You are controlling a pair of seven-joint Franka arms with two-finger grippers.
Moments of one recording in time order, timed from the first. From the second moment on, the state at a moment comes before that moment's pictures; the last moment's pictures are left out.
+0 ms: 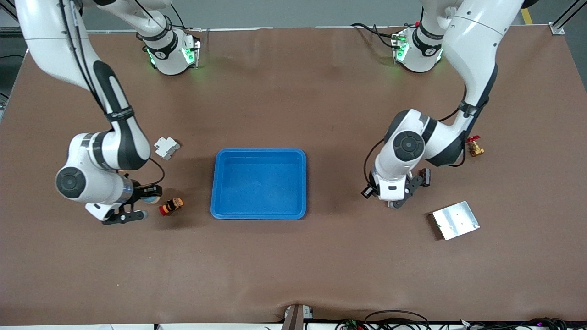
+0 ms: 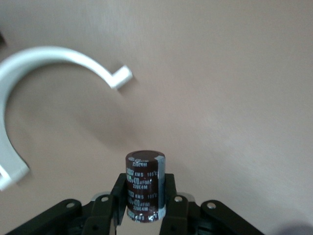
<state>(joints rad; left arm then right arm) -0.18 0.55 -0.31 -1.80 0.18 2.36 -1.45 0.12 0.53 -0.02 -1.76 0.03 2.13 -0.07</state>
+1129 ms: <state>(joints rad) -0.44 0.67 -0.25 -1.52 0.17 2.34 -2.17 0.41 0.53 0.05 -1.85 0.14 2.18 0.43</state>
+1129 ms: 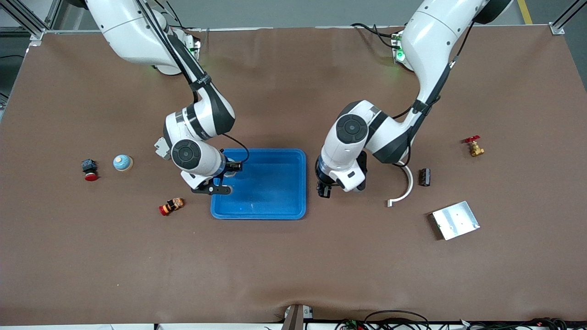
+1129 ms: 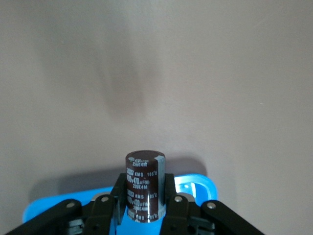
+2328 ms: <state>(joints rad) -0.71 0.88 -0.04 -1.21 0.16 2.28 -2.36 0.28 0.45 -0.03 -1.81 0.15 2.11 0.33</state>
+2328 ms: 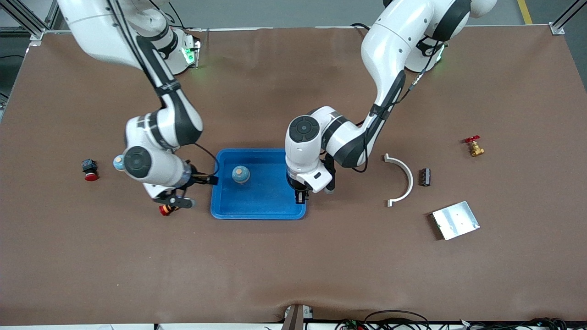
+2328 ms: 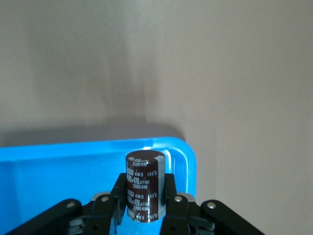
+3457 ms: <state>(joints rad) -0.82 1.07 0.05 -1.05 0.16 2.36 -2.40 0.04 0.42 -0.25 -2.02 0.06 2.17 -0.13</state>
